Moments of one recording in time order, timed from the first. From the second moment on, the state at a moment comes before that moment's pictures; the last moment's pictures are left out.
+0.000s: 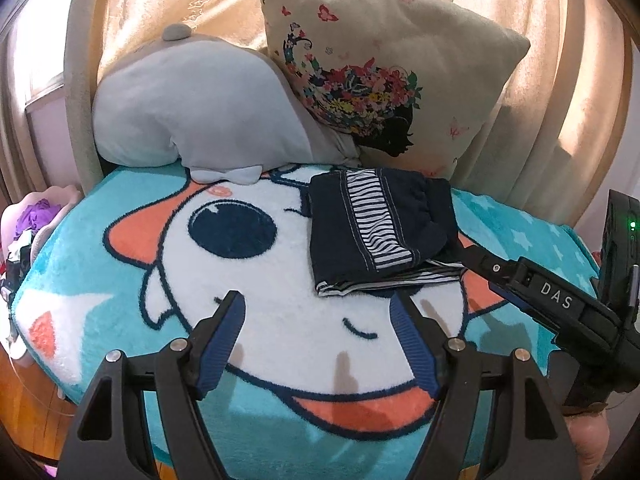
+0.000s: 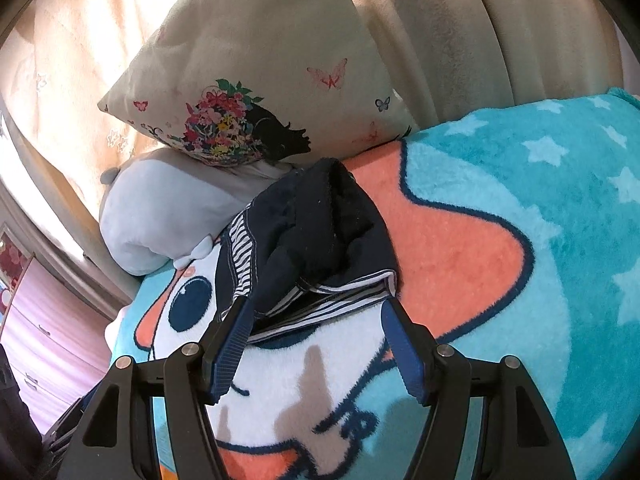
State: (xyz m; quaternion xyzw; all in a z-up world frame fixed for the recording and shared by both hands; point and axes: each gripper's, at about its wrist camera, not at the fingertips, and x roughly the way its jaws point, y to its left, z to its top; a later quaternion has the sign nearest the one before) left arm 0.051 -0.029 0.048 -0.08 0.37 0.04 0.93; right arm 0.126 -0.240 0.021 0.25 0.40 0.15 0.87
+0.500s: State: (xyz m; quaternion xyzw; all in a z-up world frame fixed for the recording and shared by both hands) left arm 0.058 -0.040 0.043 -0.06 0.38 0.04 0.92; right arm 0.131 -0.248 0.007 0.26 0.41 0.14 0.86
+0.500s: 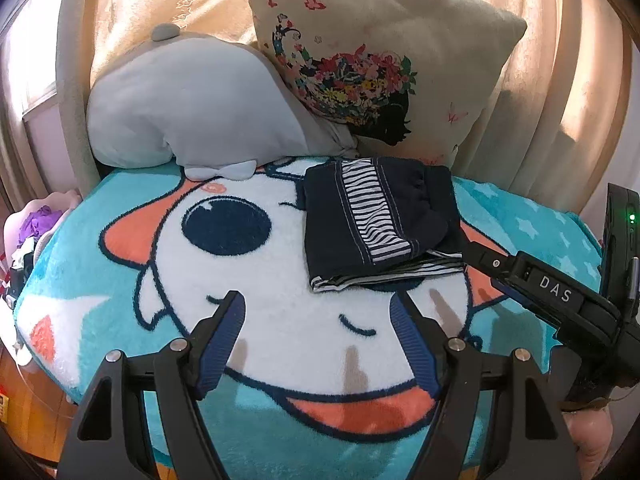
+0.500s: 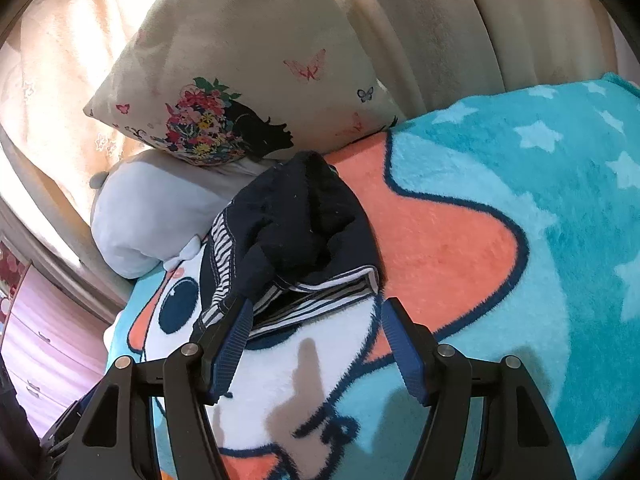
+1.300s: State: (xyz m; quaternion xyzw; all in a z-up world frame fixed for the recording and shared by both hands) left arm 0.040 -0.002 0.079 -0.05 0.24 0.17 0.95; right arm 0.132 -0.246 0.009 0.22 0.40 0.15 0.88
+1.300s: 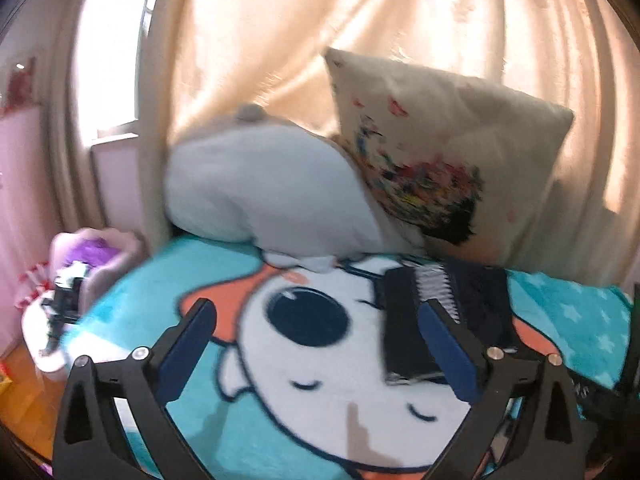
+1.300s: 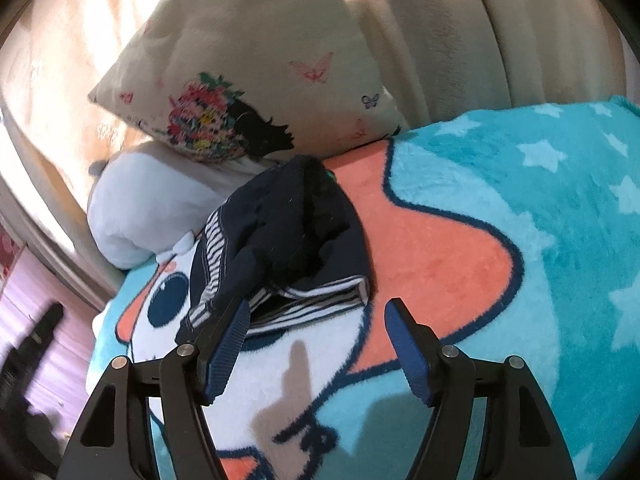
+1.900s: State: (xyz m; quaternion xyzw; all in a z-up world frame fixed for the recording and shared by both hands) left arm 0.058 -0.003 0.038 -0.08 0.36 0.12 0.92; right arm 0.109 -0.203 0.025 0.08 0.39 0.15 0.90
